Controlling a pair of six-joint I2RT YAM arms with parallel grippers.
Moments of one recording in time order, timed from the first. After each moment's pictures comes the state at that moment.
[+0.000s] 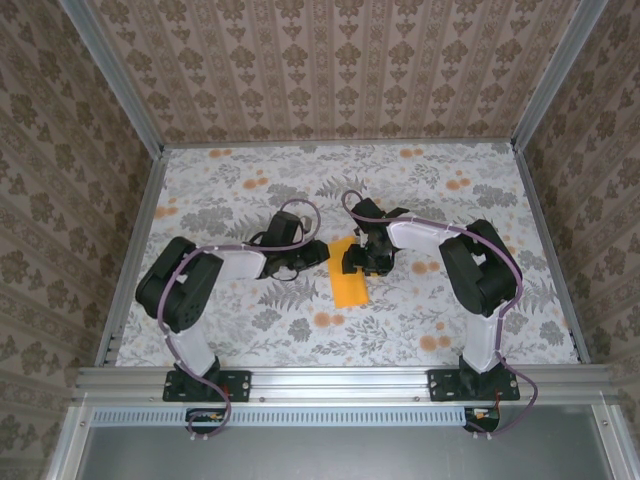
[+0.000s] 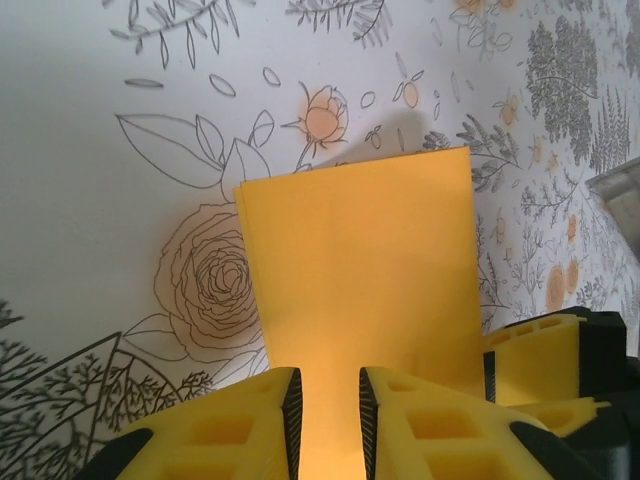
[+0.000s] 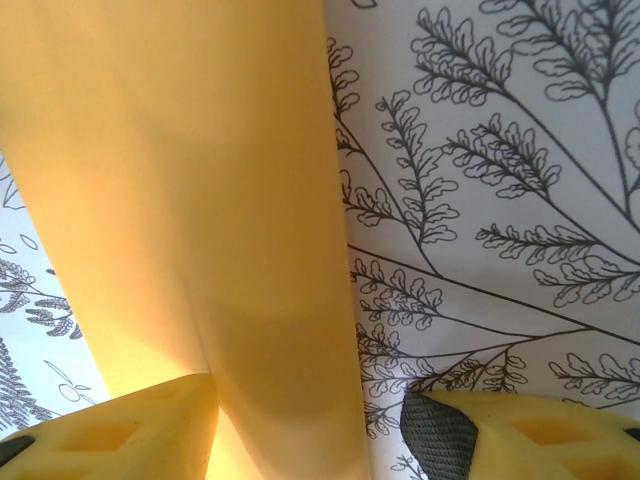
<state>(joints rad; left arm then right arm) -0.61 1.75 0.81 0.16 0.40 -0.80 0.53 1.94 1.21 -0.68 -0.23 0.55</state>
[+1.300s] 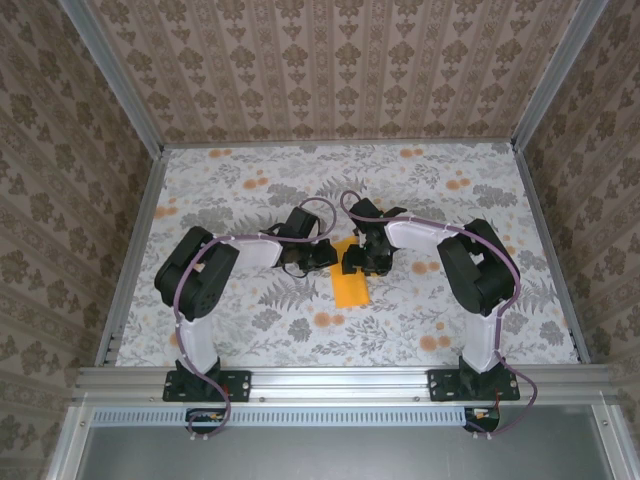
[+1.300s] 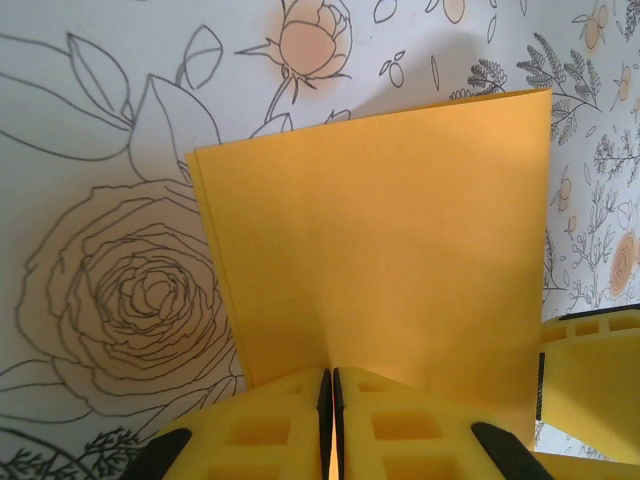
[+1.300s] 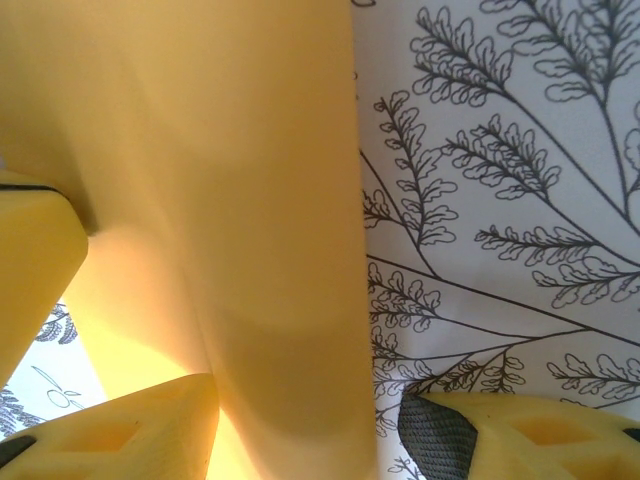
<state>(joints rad) -0.67 1.89 0.99 -0.06 0.41 -0.76 0.54 1.95 1.23 -0.70 -0.21 0.55</state>
